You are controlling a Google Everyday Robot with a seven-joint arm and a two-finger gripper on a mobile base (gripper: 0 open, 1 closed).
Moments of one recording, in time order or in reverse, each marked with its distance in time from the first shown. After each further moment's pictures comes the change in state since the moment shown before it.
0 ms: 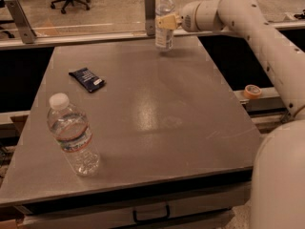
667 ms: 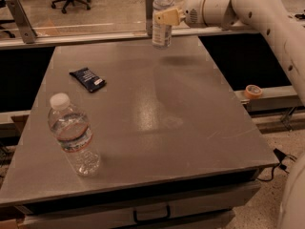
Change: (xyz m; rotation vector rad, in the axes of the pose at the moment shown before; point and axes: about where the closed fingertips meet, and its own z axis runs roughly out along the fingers) arm -0.025 0.037 -0.046 -0.094 -0.028 -0.030
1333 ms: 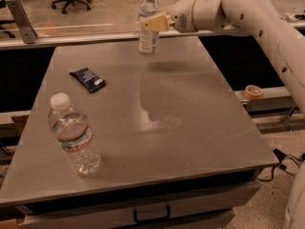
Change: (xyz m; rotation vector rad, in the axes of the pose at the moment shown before) arm -0.003 0.053 0.013 -0.124 -0.002 -0.021
